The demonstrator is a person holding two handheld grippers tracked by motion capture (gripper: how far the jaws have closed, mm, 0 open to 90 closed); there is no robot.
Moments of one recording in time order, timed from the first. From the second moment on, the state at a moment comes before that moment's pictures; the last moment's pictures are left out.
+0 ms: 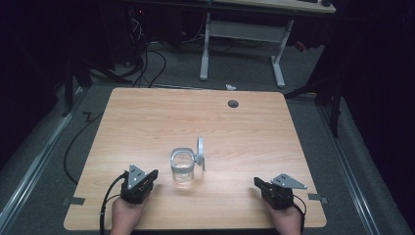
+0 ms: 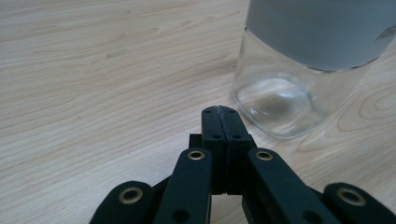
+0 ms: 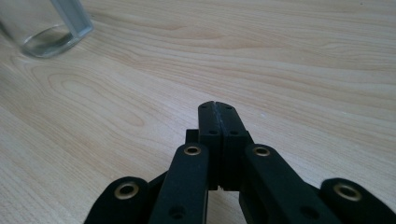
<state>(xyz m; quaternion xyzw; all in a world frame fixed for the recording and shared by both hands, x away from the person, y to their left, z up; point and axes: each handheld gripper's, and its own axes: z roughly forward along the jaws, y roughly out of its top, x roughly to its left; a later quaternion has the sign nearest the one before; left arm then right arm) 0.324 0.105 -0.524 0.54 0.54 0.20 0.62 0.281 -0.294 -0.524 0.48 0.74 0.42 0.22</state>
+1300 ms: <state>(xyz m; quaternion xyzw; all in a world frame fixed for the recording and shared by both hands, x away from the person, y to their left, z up) 0.311 0.050 -0.519 0.57 0.50 0.16 0.63 0.280 -0.290 -0.524 0.46 0.75 0.42 0.22</state>
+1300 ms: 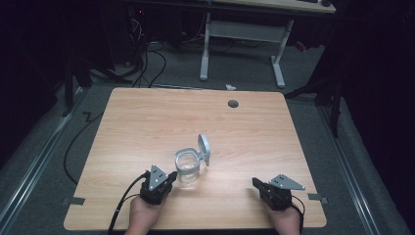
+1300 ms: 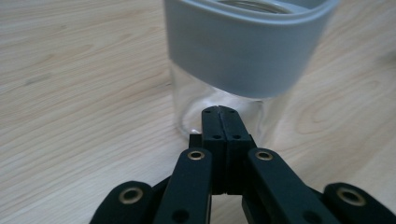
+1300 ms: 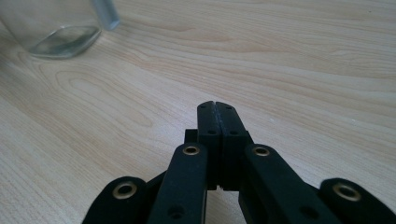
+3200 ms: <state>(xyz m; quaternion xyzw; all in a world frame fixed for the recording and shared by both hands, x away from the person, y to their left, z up) 0.323 0.037 -0.519 0.55 0.50 0.16 0.64 0.278 -0.293 -0.524 0.48 0.74 0.42 0.23</state>
